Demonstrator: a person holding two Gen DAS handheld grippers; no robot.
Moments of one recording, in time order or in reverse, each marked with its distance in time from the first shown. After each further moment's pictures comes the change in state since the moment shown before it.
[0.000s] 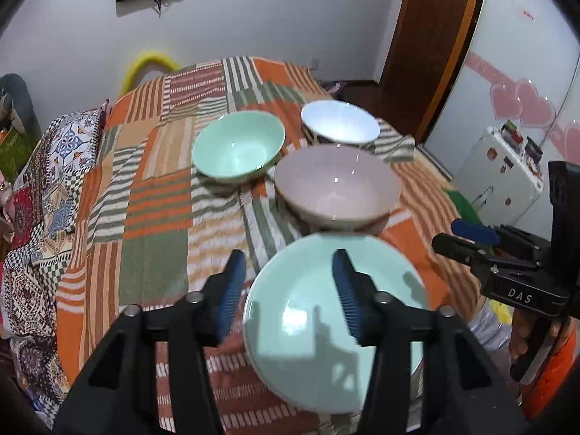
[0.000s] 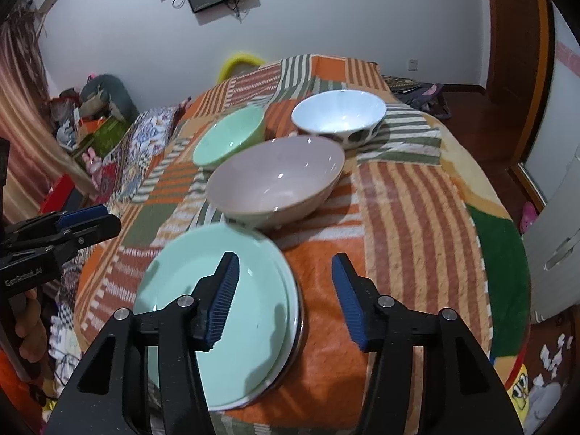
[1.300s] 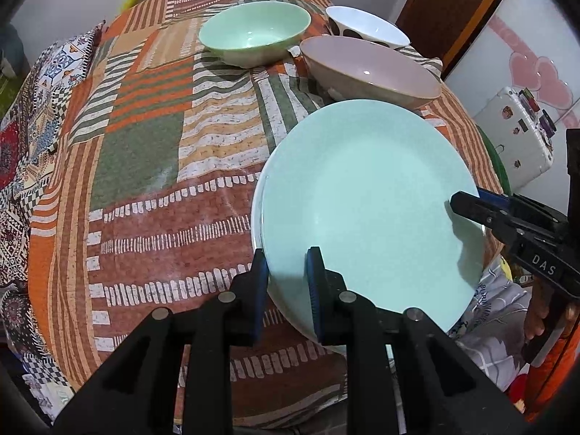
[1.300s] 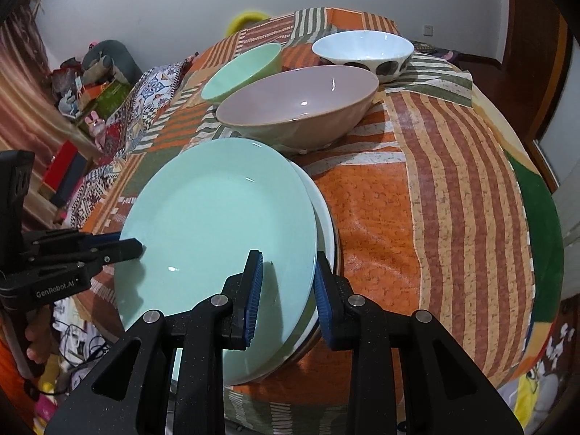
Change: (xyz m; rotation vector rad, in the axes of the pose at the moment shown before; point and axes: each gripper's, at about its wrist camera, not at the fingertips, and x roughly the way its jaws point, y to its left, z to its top) left arm 0.050 0.026 -0.072 -0.067 0.283 -0.009; right arm 0.035 0.013 -0.038 -0.022 0.164 0.038
